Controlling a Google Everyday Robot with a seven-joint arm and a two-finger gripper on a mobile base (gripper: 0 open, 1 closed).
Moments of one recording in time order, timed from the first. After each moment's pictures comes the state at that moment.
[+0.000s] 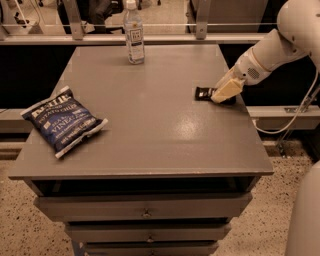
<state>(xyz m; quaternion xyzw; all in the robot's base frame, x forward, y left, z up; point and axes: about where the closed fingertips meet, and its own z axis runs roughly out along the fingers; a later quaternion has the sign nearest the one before) 0.671 -0.213 0.833 -0.52 0.80 0.14 0.25</state>
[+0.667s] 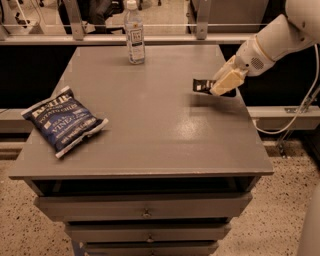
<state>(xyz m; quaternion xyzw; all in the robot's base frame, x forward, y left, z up) 0.657 -0.192 0.880 -0.55 0.77 0.15 0.29</state>
